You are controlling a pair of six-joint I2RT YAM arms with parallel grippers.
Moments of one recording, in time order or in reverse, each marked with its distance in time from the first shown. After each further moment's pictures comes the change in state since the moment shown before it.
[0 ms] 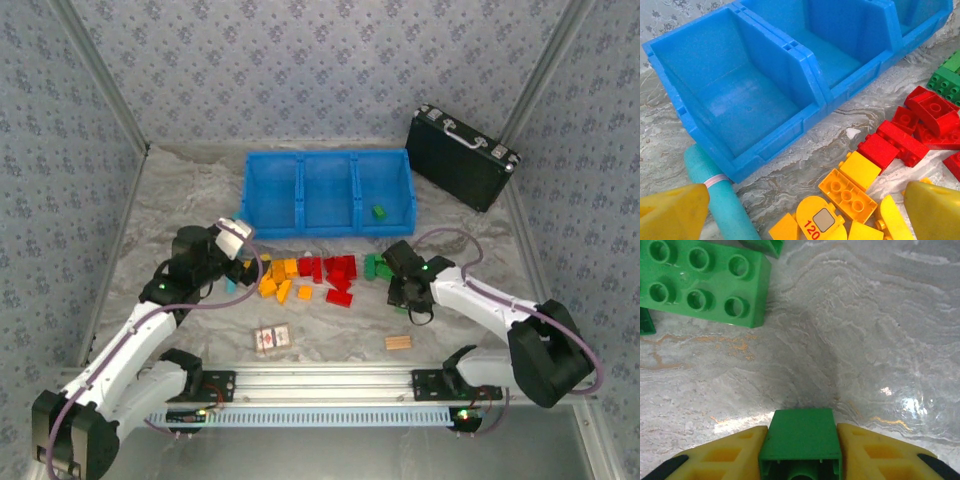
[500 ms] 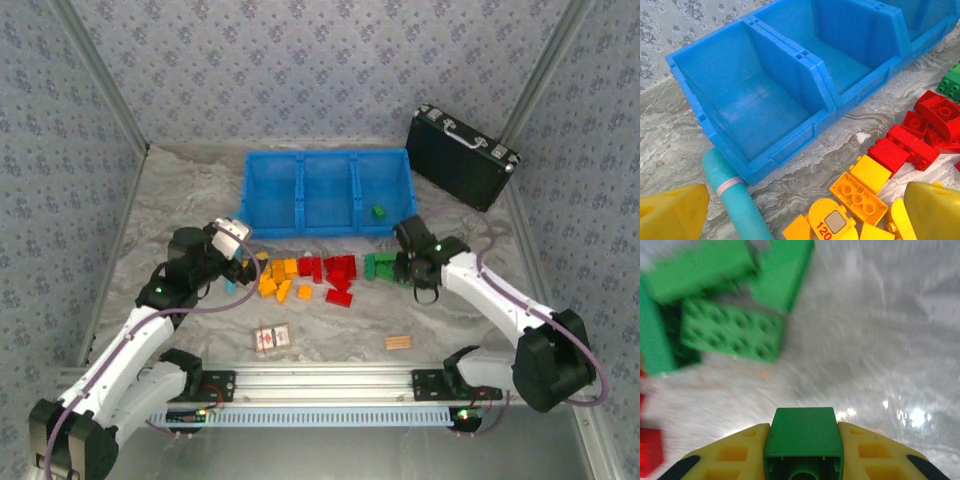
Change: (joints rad) left arm 0.000 -0.039 0.000 -0.002 -0.034 0.026; right arm -0.122 -0.004 0.244 -0.092 0.008 -0.129
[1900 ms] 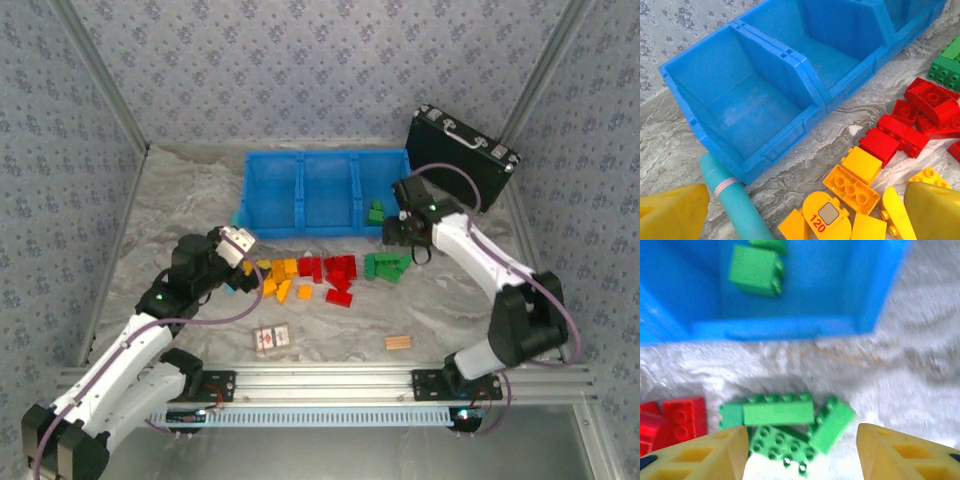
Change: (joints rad) left arm -0.088 -0.053 -0.018 -0.035 -0.066 0.045; right arm -0.082 0.182 0.187 0.053 -0.008 -0.307
